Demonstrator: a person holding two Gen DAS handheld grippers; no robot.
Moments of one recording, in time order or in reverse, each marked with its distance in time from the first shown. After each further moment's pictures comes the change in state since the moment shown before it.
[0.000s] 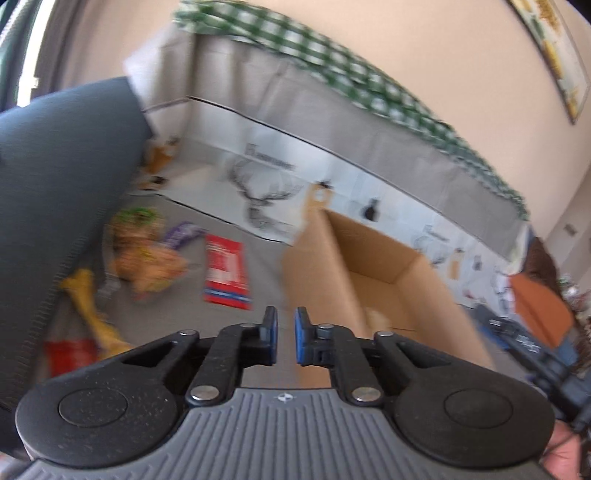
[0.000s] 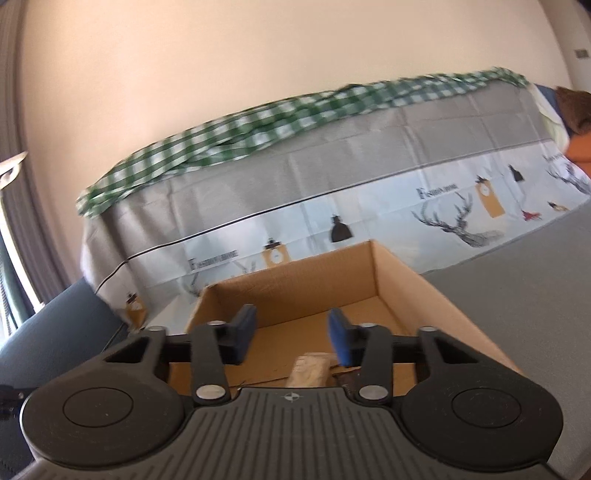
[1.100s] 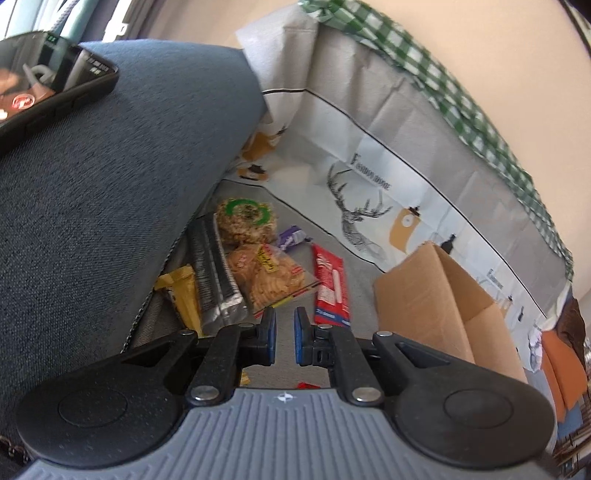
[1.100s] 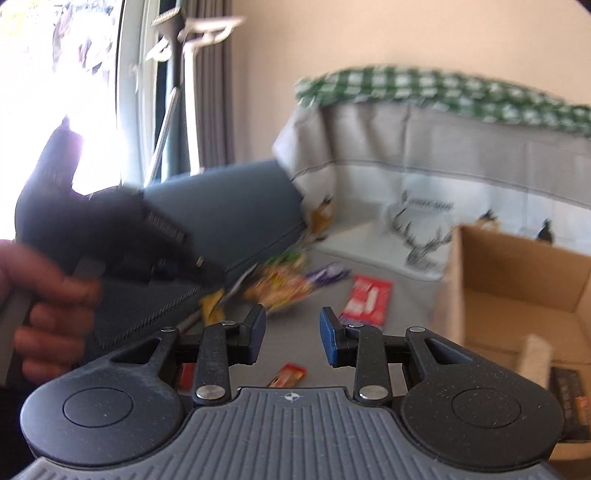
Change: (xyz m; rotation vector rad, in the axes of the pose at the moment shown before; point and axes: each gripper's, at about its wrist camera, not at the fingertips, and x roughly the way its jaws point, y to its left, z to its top) left arm 0.032 0.112 0.014 -0.222 0.017 0.103; right arm 0.016 0.177 -0.086 -0.431 0.204 0.446
